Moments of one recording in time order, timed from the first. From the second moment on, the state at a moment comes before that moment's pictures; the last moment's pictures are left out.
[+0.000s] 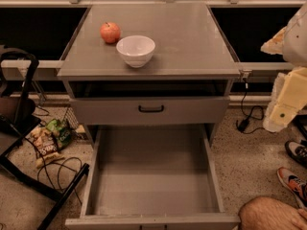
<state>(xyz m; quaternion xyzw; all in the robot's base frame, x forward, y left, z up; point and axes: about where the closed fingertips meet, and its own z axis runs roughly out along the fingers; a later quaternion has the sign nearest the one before) 0.438 -0.217 0.976 -0.60 0.78 -0.03 0.16</state>
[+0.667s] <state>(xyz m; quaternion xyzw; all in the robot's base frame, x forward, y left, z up) 0.440 -0.215 0.971 -0.60 0.78 -0.04 0.15</state>
